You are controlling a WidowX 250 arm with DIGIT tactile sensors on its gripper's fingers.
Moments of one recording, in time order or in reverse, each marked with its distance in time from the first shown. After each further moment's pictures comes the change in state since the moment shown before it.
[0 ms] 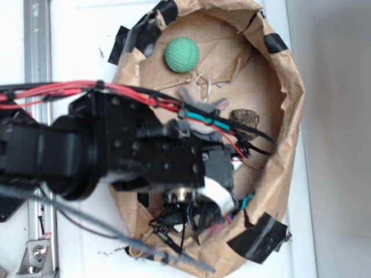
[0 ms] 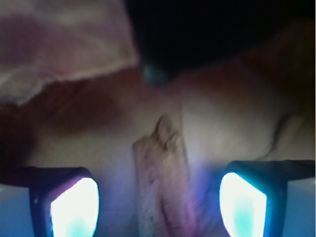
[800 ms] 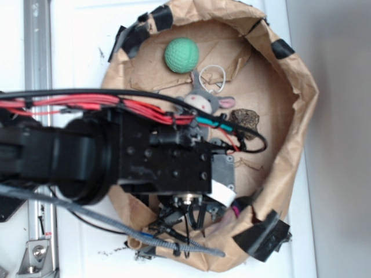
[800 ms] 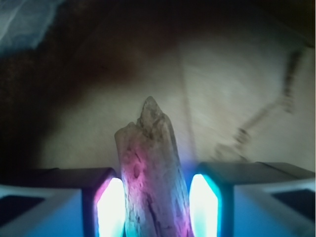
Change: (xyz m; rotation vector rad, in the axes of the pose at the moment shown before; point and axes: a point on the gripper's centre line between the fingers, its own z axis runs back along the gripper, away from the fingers) arm -0.003 0.008 0.020 0.051 0.109 0.141
